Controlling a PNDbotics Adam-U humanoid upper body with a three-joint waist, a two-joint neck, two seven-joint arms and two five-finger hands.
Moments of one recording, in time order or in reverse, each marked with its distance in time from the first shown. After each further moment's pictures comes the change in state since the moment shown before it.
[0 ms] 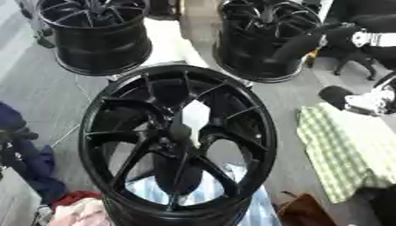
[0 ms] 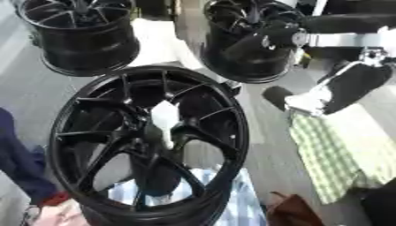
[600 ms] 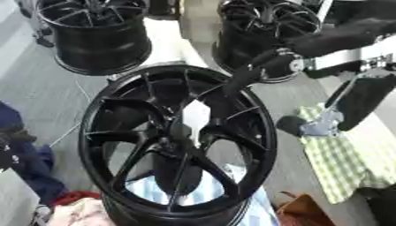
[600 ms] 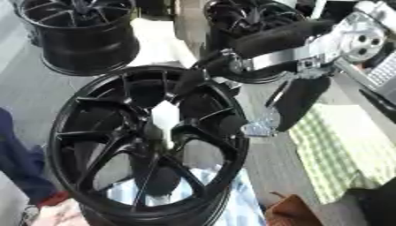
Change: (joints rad) left arm 0.000 0.000 -0.006 0.000 -0.003 -0.001 -0.010; right arm -0.136 0.166 0.118 0.000 0.130 0.069 0.144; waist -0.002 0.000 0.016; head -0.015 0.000
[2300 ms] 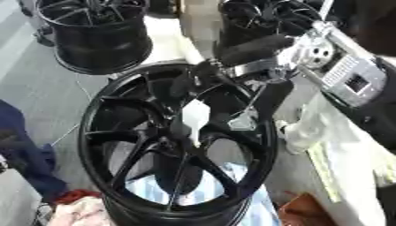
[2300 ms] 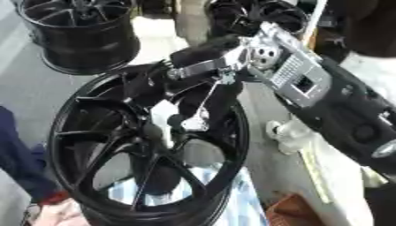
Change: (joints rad) left arm -0.008 -0.001 -0.010 0.000 0.005 -0.003 -0.016; right arm -0.101 0.263 0.088 0.284 0.234 -0.083 -0.008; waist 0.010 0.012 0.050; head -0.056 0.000
